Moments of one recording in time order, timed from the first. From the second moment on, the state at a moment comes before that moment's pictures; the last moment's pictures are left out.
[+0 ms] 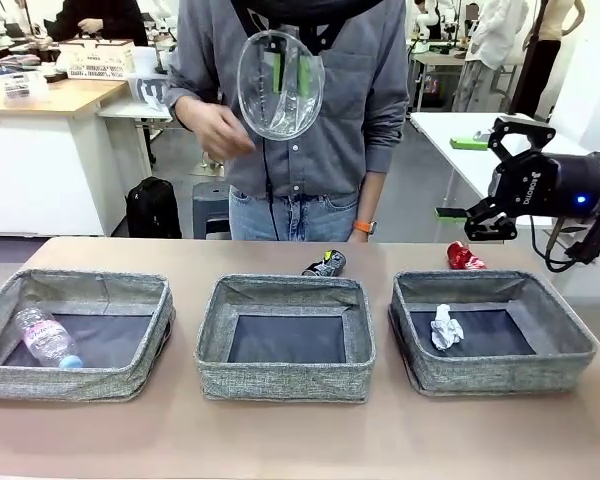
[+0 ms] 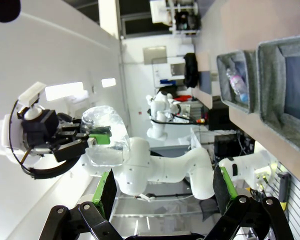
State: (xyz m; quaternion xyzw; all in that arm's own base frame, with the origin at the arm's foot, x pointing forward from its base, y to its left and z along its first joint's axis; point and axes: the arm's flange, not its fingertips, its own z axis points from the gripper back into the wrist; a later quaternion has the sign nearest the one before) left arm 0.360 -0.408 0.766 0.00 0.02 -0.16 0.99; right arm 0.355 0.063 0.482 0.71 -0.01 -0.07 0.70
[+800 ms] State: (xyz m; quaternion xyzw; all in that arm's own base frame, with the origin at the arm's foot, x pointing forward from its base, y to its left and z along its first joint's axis) left arm 0.360 -0.408 0.766 0.00 0.02 -0.16 0.99; right arm 0.355 0.063 0.482 0.71 -0.01 -0.07 0.70
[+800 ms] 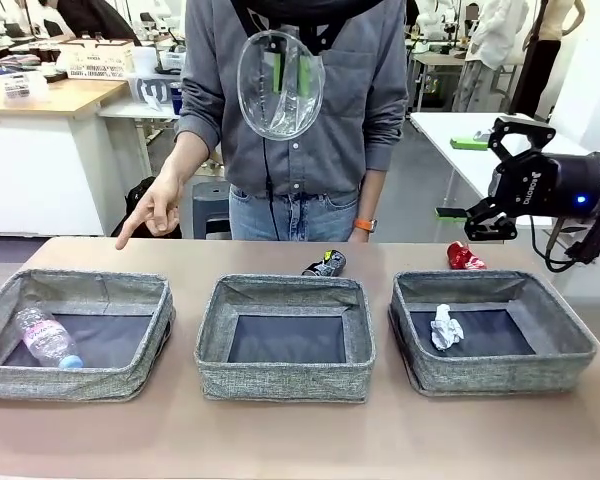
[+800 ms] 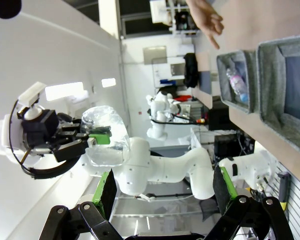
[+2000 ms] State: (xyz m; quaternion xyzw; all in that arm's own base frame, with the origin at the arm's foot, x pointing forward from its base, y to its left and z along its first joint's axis) left arm 0.380 -0.125 0.608 0.02 0.09 -0.16 0.98; right arm 0.355 0.063 0.482 0.71 -0.01 -0.07 0.70
